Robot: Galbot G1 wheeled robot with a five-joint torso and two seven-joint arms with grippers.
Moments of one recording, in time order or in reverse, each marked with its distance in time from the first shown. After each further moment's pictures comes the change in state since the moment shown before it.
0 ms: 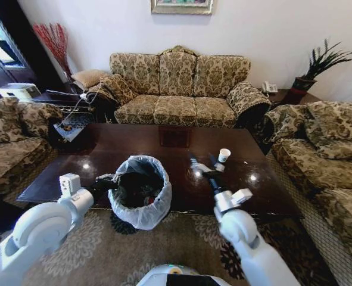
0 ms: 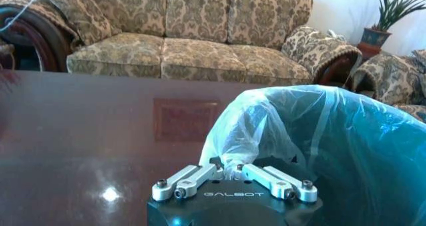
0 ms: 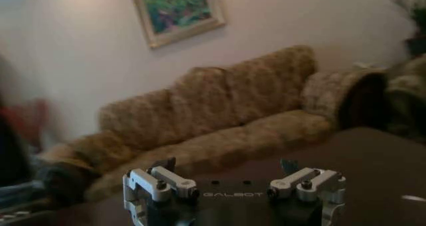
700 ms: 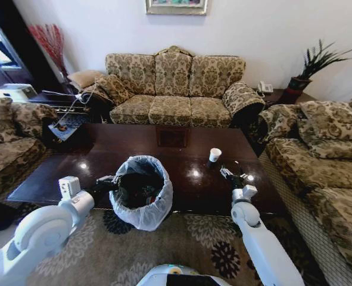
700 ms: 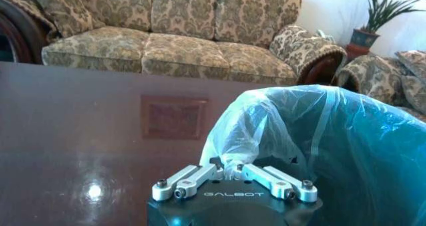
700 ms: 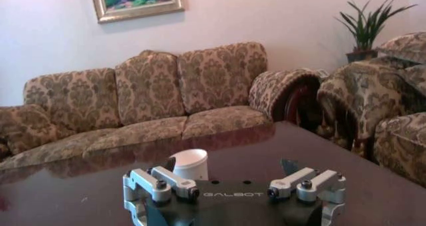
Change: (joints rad) left arm 0.016 -0.049 0.011 -0.011 0.017 -0.001 0.008; right arm 0.114 0.025 0.021 -0.377 -0.114 0.139 -0.107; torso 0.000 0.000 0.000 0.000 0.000
